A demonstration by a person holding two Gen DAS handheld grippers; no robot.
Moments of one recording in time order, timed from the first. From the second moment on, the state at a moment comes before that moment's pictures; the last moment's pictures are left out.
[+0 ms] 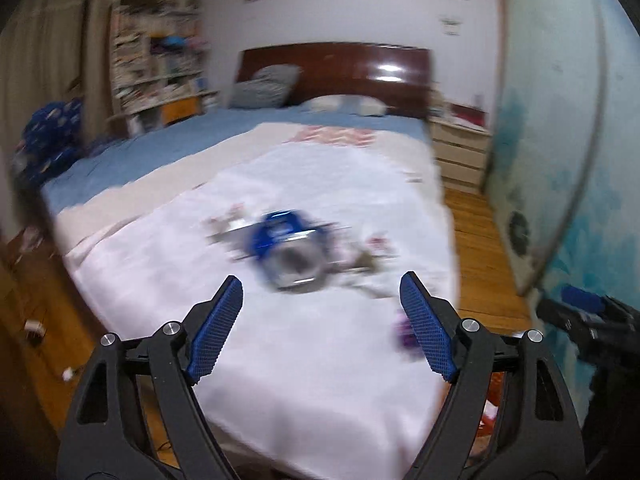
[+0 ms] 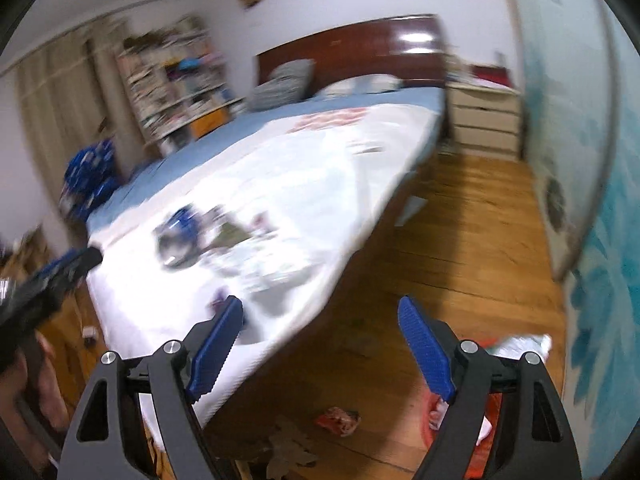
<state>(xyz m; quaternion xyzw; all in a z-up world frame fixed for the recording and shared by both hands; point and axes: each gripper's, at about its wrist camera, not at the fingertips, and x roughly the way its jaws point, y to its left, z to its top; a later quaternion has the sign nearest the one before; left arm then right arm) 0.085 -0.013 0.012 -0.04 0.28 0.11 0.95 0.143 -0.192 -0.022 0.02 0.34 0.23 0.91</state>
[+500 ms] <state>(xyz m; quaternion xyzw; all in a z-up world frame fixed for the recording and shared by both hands) 0.089 0.067 -0.007 -0.10 0.30 0.15 0.94 0.194 -0.089 -0.088 -0.04 0.42 0.23 0.87</state>
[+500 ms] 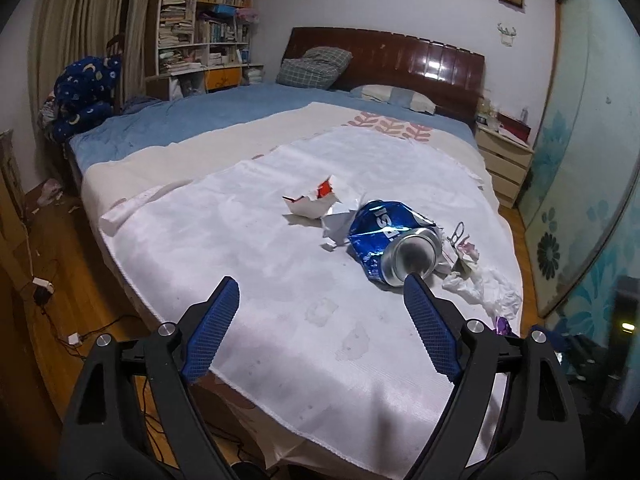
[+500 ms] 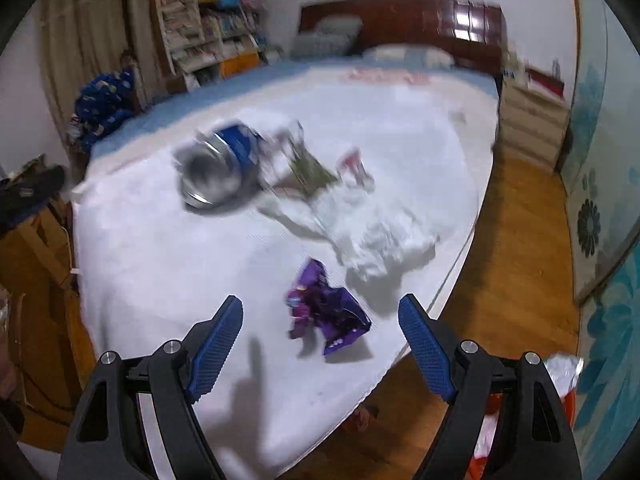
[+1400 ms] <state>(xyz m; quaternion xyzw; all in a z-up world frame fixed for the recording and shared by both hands) 0.217 0.017 -0.051 0.01 0.37 0.07 0.92 0.225 -0.149 -0.076 0.10 0.45 0.26 0.85</state>
